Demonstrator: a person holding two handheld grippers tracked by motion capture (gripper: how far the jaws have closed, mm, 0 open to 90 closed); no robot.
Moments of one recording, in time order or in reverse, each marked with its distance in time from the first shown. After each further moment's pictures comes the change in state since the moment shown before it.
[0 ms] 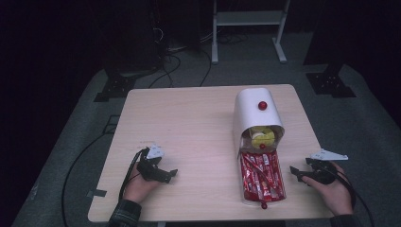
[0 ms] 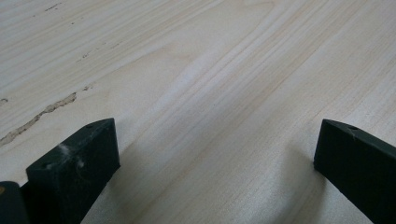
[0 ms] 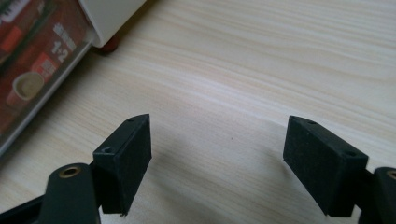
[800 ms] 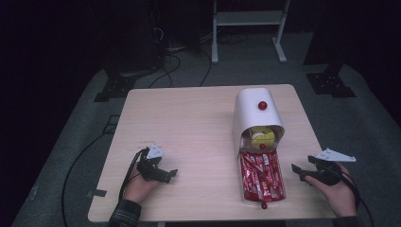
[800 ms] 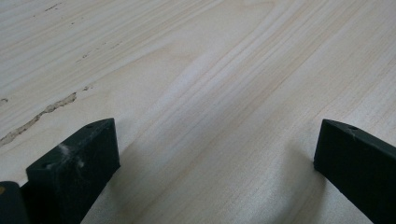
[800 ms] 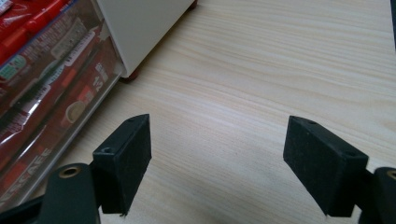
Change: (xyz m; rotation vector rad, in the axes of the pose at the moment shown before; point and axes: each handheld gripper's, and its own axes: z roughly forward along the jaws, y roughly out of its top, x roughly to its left) left arm 0.000 0.000 0.000 0.000 0.000 0.000; right arm 0.006 0.007 -0.019 -0.067 0.010 0.011
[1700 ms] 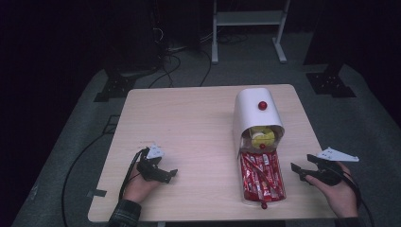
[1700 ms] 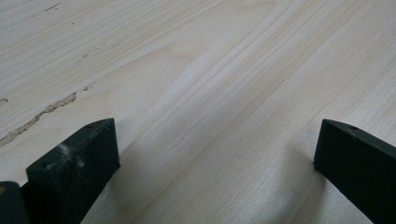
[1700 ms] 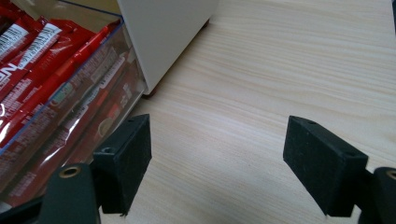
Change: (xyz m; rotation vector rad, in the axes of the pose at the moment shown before) left arm 0.000 0.000 0.000 -0.001 0.000 -0.001; right arm 0.007 0.008 -0.011 -0.035 0.031 0.008
